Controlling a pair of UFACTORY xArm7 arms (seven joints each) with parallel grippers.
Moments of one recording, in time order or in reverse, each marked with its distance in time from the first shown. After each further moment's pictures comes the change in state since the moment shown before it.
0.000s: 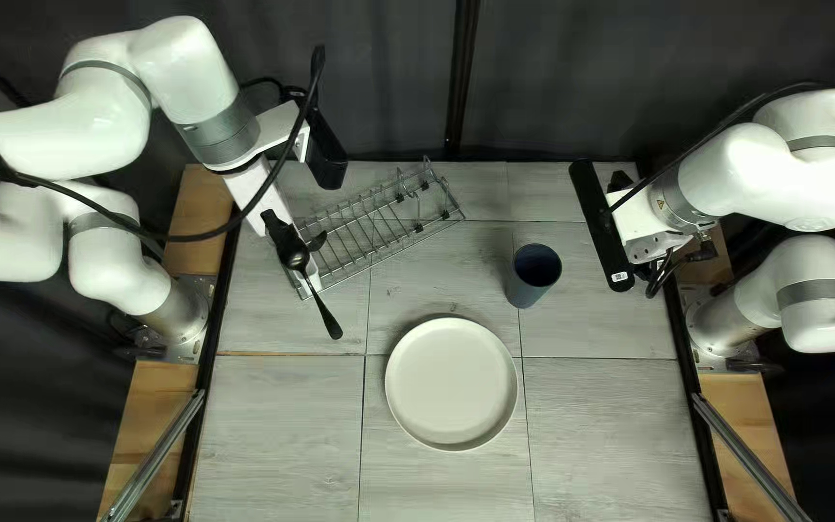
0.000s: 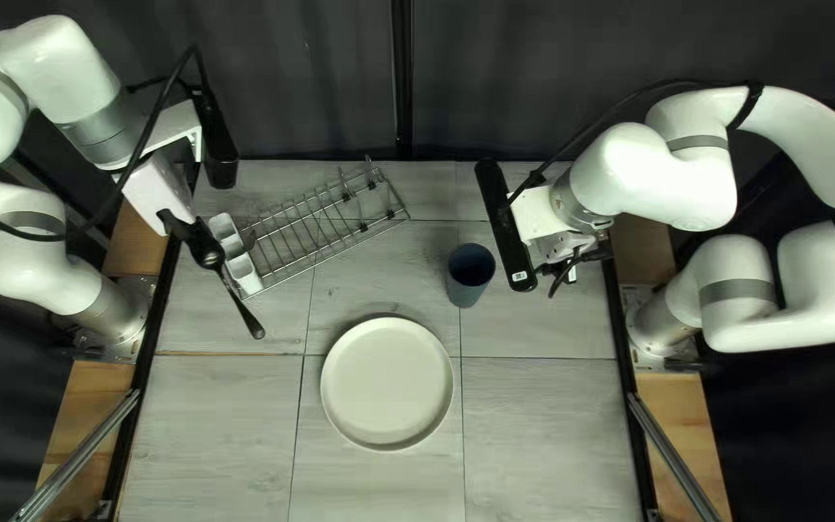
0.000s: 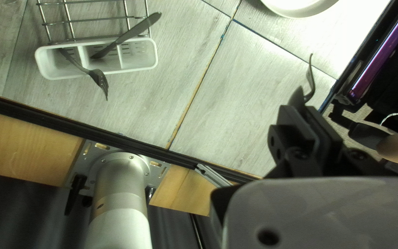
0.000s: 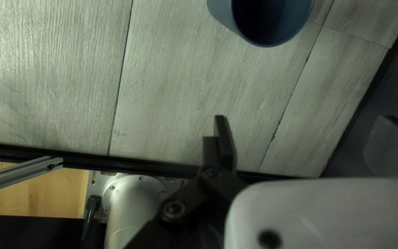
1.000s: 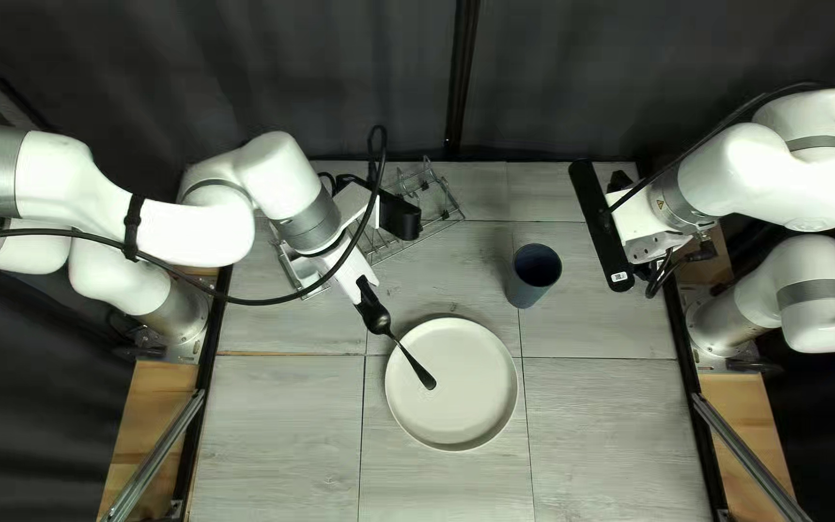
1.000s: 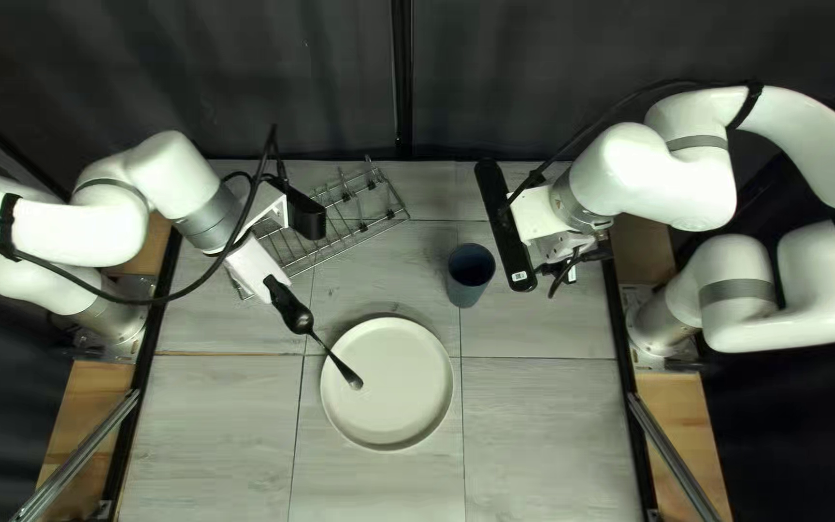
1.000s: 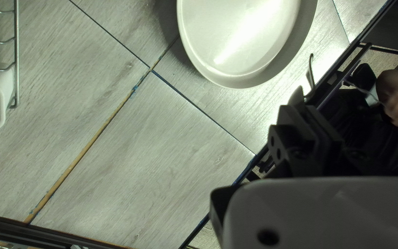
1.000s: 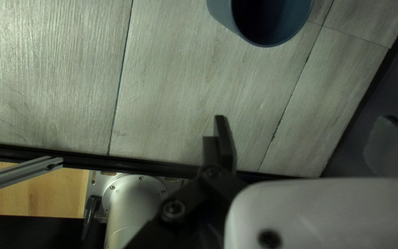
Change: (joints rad) left arm -0.026 0.175 -0.147 -0.110 -0.174 -0.391 -0.121; right arm 0.000 0.000 0.000 0.000 0.000 0.000 0.000
